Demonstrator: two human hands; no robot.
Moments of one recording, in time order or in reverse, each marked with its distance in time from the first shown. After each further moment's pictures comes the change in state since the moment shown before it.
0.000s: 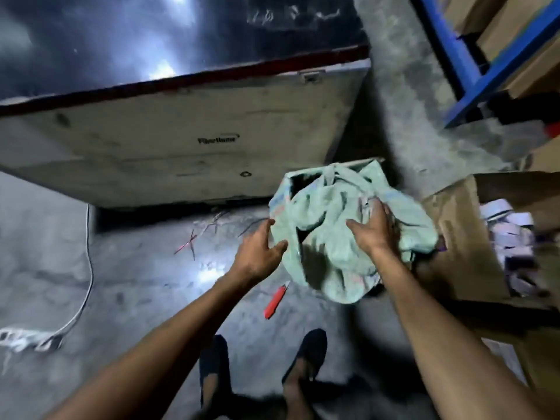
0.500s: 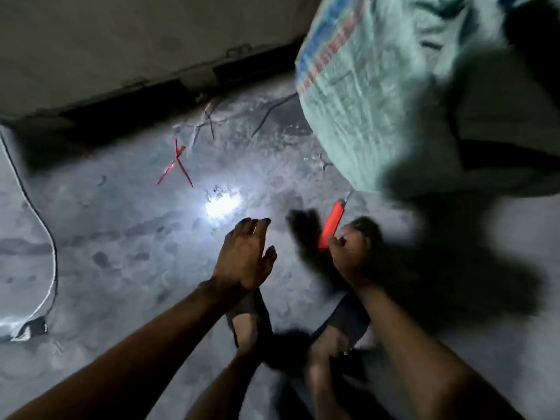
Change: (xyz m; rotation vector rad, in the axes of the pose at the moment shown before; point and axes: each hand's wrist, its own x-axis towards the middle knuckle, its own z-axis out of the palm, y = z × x) left_hand 0.109 -0.368 0.099 0.593 -0.263 0.103; right_hand -0.074 0.250 0.418 -0.029 -0.162 0.288
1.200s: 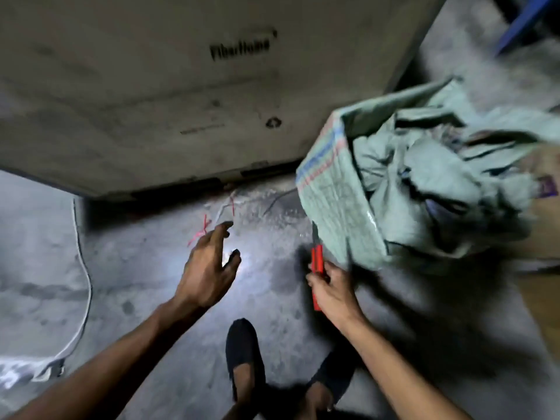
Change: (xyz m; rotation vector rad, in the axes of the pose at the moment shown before) left_hand -0.092 0.022 -0.175 -0.285 0.503 0.056; right_hand -0.108 -0.136 -0.127 0.307 -0.150 -0.153
